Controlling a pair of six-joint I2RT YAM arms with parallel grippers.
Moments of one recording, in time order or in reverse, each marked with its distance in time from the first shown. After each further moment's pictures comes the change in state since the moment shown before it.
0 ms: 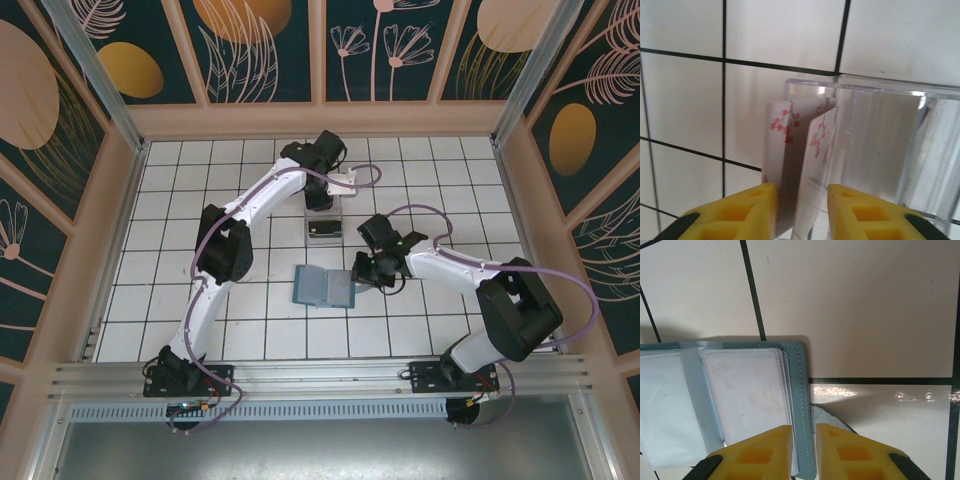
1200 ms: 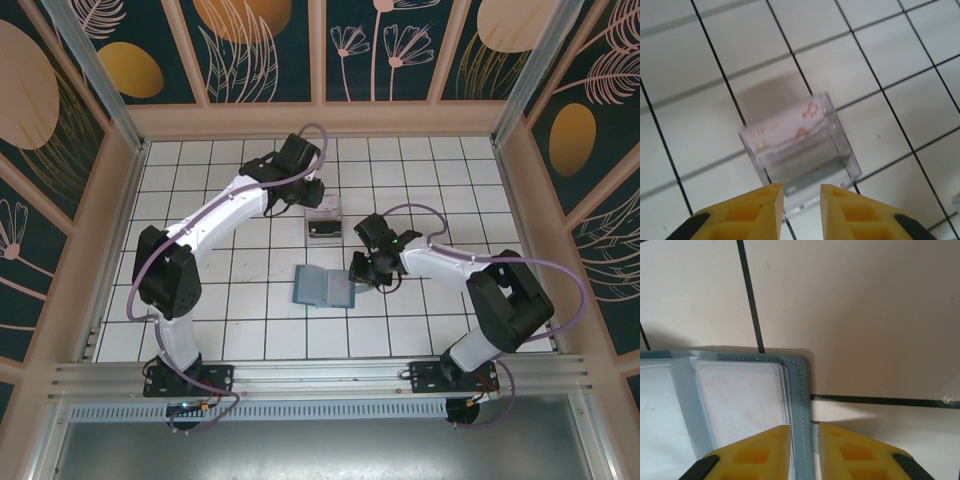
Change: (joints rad) left arm 0.000 -0.522 -0.623 0.364 0.053 -1.120; right arm 0.000 0.066 0.029 0.018 0.001 -0.031
